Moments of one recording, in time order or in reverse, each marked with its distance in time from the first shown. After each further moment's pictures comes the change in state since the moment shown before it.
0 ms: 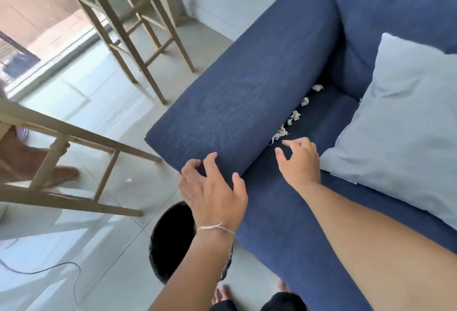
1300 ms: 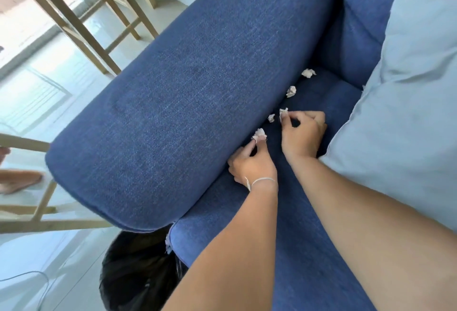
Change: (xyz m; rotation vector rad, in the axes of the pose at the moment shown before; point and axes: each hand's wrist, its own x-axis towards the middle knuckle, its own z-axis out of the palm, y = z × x) left_hand 0.051 0.117 0.229 -0.854 -0.031 -0.658; right_hand 0.123 0.070 0.038 0.379 0.251 0.209
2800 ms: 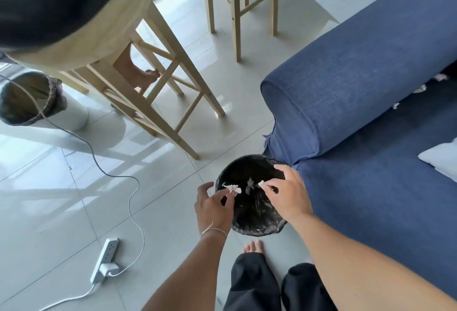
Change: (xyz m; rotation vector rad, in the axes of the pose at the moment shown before) left_hand 0.043 -0.094 -0.486 0.661 0.036 0.165; right_hand -0.384 -0.085 0.056 -0.437 -0.776 -0.477
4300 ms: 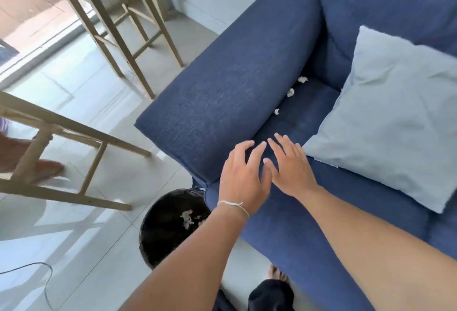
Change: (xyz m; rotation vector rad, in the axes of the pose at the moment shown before) left_hand -0.076 0.289 0.121 0.049 -0.120 1.003; right_hand 0.021 0.195 -0.181 -0.244 0.187 0.109
